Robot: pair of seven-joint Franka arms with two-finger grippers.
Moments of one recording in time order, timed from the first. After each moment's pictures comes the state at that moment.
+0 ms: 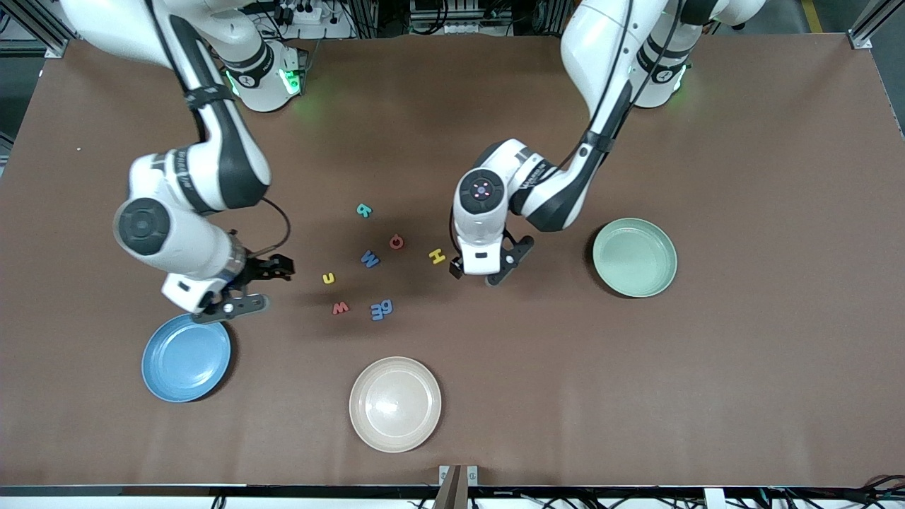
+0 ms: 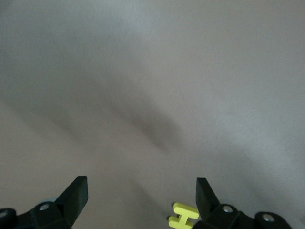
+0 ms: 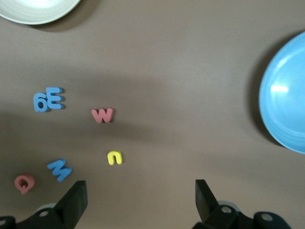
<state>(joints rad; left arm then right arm) -0.80 0.75 0.04 -1.46 -0.06 2.17 -1.56 0.32 0.40 -0.06 -1.74 0.06 2.09 0.00</state>
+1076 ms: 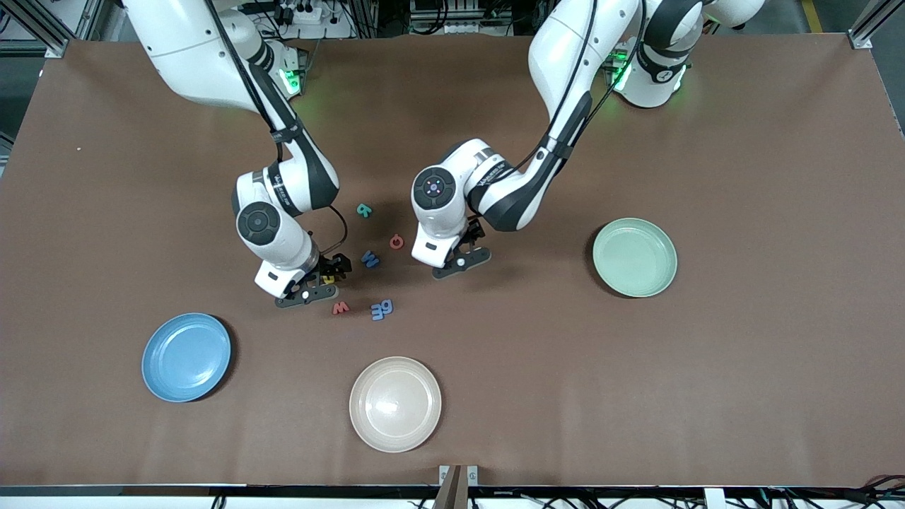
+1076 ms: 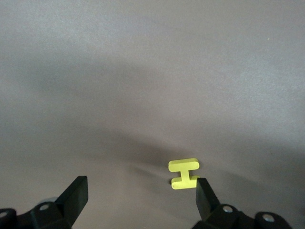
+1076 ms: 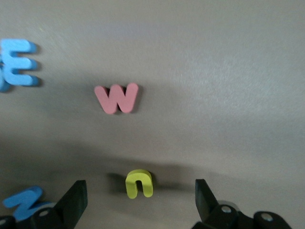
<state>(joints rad) -0.85 0.89 0.02 -1.25 -0.04 2.04 -1.17 0.42 0.52 -0.05 -2.02 0.07 2.53 0.09</state>
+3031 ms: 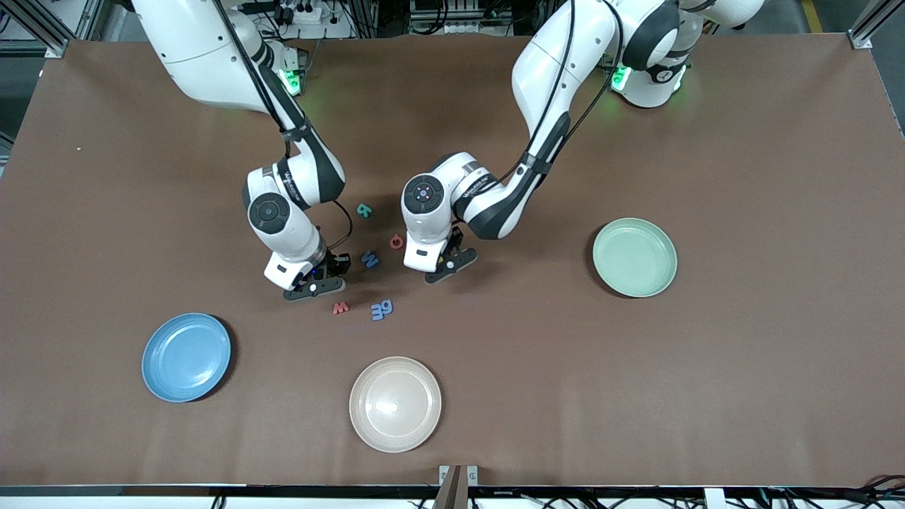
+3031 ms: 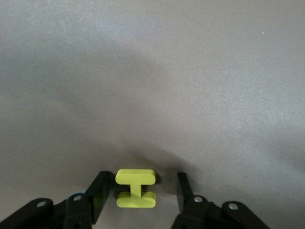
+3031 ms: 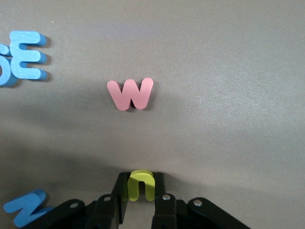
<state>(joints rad) -0.88 1.02 0.02 -1.15 -0.05 2.18 -1.37 0.44 0.52 -0.05 -2.07 0.06 2.63 0.11</state>
